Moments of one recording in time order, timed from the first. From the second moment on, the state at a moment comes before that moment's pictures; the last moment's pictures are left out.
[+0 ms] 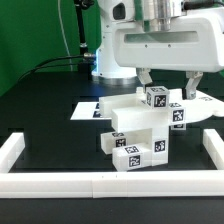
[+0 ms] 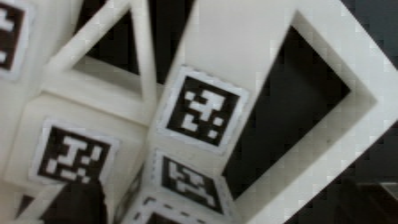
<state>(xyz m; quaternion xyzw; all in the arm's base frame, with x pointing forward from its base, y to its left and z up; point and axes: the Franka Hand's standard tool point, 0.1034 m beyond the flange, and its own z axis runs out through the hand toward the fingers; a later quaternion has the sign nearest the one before) 0.582 0.057 0.118 -0.93 0.35 -0.02 0.05</state>
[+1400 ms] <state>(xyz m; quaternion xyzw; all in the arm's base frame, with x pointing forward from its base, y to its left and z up) 0.580 0.050 0.114 -1.00 0.01 -0.03 0.00</state>
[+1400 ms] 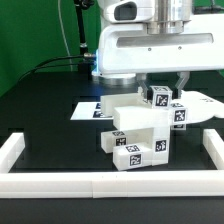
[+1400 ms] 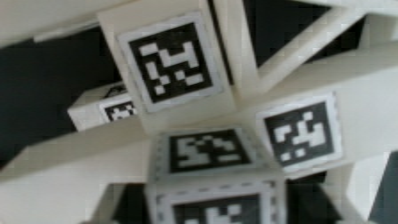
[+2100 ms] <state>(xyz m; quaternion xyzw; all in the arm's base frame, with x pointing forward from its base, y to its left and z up) 0.582 0.037 0.114 -0.96 0.28 -0.03 0.01</state>
